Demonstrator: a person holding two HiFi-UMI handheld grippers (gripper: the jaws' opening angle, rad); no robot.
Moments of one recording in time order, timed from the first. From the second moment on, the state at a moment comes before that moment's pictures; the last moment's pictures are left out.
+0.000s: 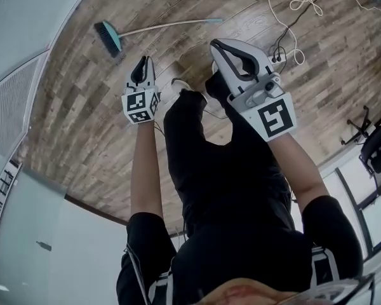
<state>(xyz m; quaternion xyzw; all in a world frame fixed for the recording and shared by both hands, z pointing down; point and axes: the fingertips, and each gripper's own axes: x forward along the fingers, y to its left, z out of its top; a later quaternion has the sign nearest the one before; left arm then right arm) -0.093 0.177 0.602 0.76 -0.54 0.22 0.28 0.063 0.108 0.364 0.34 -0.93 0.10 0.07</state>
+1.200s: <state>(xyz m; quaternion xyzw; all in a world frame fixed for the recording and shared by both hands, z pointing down) -0.086 0.126 1.085 0.85 -0.11 0.51 0.10 0.026 0.029 0.687 0.30 -0.94 0.15 -0.01</state>
